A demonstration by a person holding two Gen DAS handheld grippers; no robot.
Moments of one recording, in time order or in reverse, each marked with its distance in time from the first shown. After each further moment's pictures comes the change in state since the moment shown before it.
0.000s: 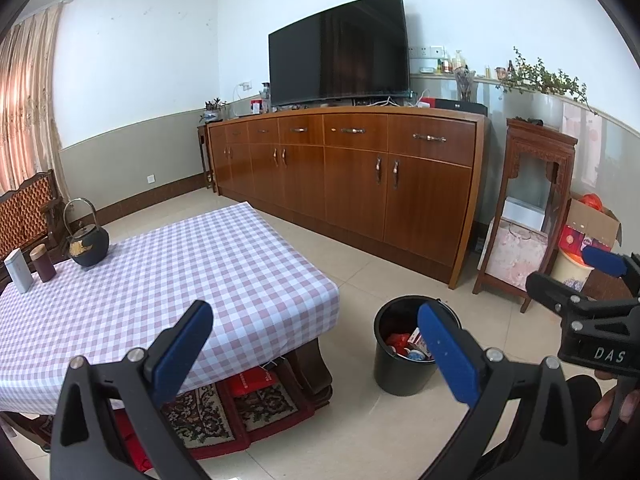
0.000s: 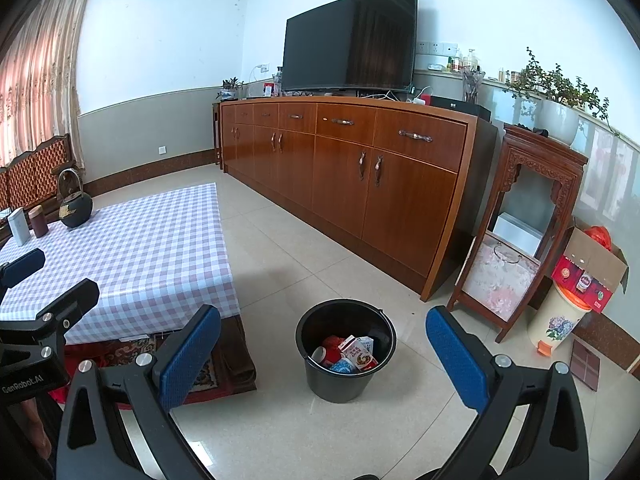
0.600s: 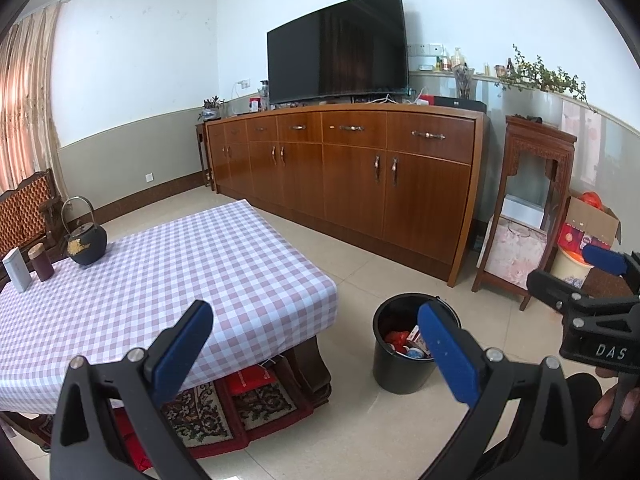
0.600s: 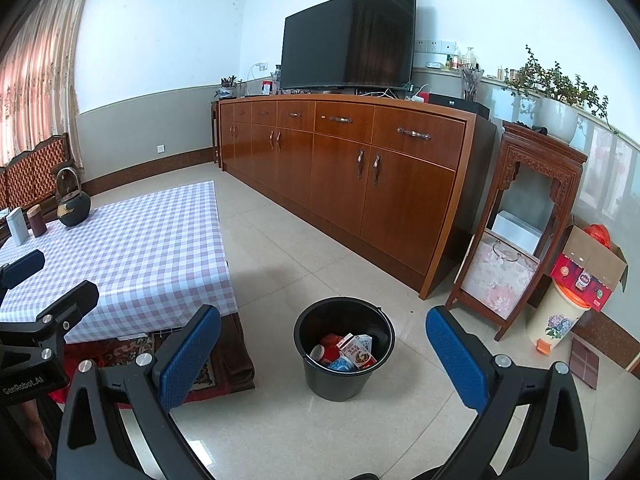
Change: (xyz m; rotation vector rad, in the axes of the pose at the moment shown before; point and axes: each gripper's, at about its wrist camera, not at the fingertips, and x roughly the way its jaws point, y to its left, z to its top) left arm 0.003 -0.001 -0.002 0.001 0.003 -0.013; right arm 0.000 -0.002 -0.003 0.001 0.006 -0.002
